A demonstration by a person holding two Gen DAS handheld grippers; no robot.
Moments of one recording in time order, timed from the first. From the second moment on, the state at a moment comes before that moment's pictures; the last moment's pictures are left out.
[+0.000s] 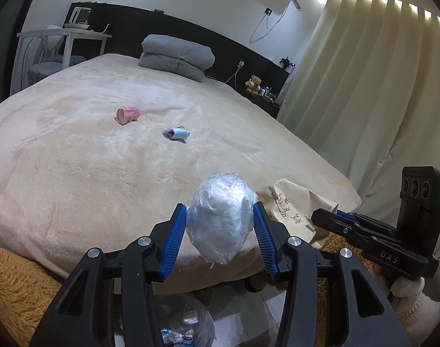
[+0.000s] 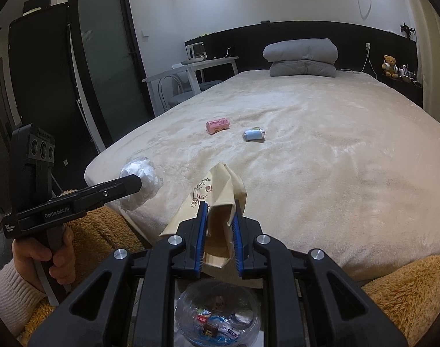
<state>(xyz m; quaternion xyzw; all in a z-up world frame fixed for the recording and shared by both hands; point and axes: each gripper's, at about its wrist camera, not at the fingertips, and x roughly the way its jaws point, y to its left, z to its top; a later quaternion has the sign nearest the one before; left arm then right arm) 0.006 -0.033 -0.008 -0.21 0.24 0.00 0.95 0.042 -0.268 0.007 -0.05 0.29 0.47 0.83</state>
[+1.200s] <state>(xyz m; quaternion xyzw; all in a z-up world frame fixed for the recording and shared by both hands) 0.014 -0.027 -0.115 -0.30 0.46 0.02 0.84 0.025 -0.222 -0.094 -0.17 0.47 0.46 0.74</state>
